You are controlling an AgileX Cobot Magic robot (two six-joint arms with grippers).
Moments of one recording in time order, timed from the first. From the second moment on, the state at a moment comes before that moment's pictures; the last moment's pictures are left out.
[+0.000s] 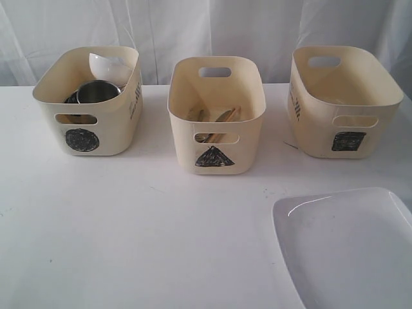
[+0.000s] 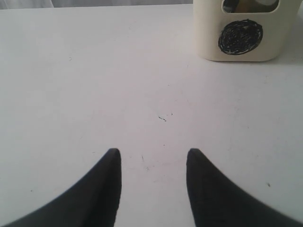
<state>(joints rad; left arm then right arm) 0.13 0.00 0.02 -0.12 0.38 0.16 -0.03 0.01 -0.09 0.00 -0.20 0.09</state>
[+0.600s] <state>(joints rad) 0.13 0.00 0.02 -0.12 0.38 0.16 -0.03 0.01 -0.13 0.00 -0.25 0.25</state>
